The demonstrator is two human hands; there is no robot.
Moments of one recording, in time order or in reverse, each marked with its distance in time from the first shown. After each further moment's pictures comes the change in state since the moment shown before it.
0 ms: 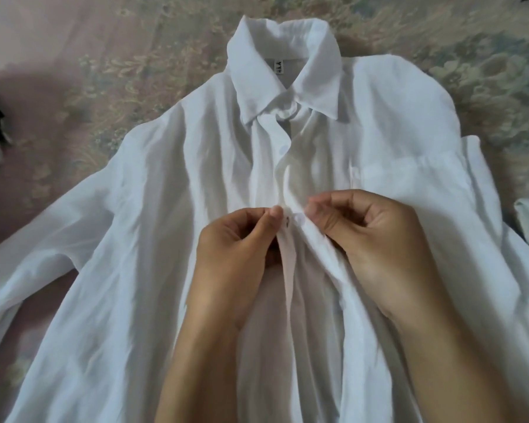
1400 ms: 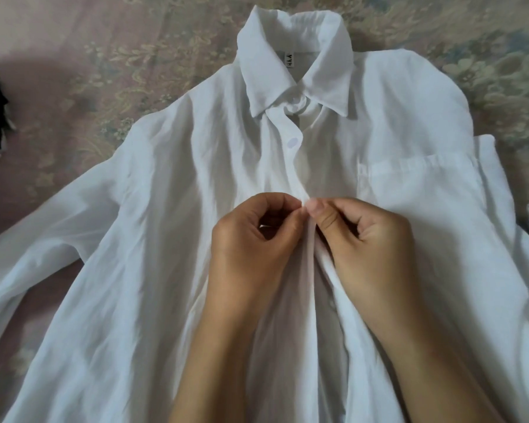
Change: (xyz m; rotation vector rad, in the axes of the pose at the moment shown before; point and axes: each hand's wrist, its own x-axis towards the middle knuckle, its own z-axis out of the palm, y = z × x) left_hand 0.000 -0.006 0.001 0.245 0.029 0.409; right_hand -0.004 0.012 0.017 -0.230 0.077 -0.247
